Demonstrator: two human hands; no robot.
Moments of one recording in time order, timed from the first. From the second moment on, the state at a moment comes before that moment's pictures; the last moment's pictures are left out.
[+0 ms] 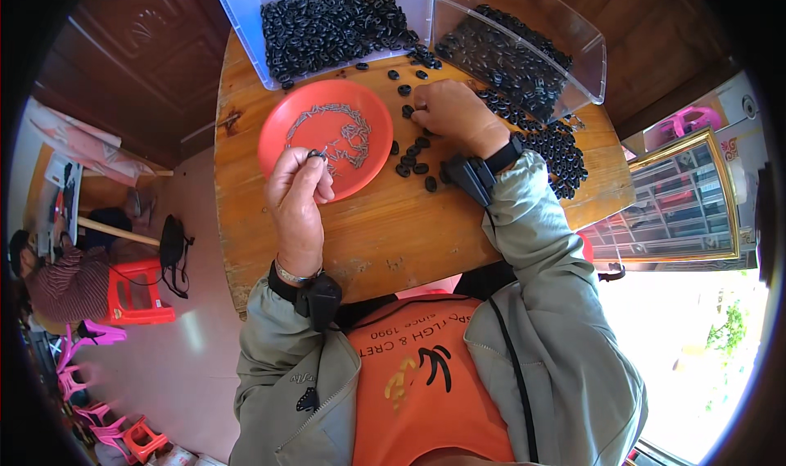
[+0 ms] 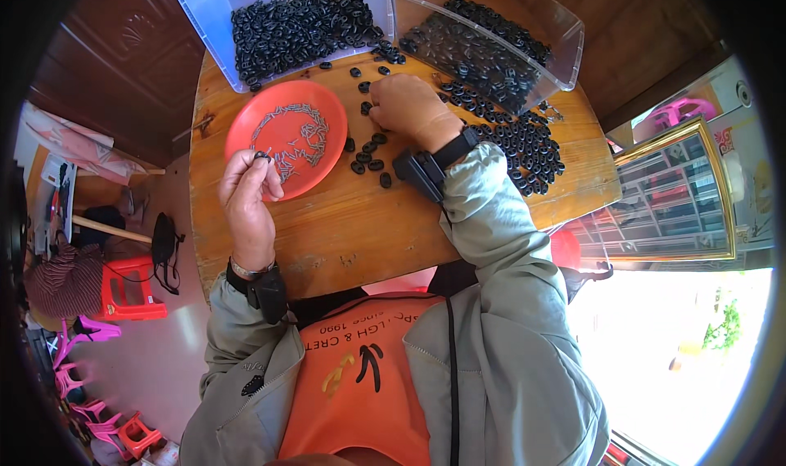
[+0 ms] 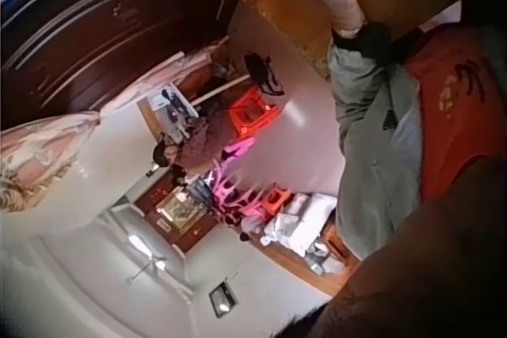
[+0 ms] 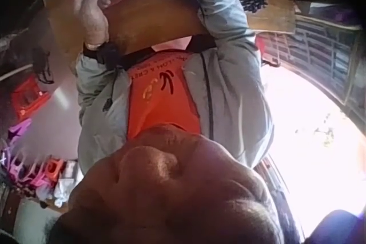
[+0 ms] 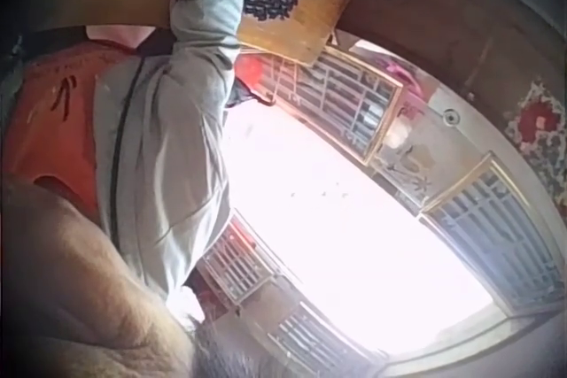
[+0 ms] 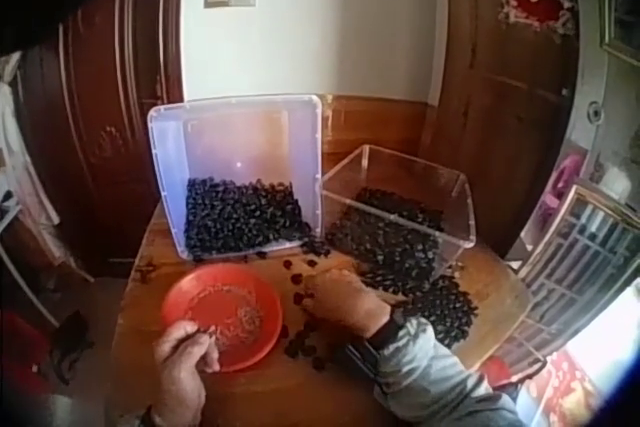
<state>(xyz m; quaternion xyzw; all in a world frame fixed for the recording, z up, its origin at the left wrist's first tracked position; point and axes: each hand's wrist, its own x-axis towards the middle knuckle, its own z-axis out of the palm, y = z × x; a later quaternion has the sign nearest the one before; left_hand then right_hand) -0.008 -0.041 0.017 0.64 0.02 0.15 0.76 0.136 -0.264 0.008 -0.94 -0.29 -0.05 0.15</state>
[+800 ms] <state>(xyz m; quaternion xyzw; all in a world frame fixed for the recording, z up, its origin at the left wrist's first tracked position) -0.008 -0.042 0.014 0.63 0.01 0.13 0.76 0.143 -0.268 -0.001 -0.92 -0.30 -0.14 0.20</state>
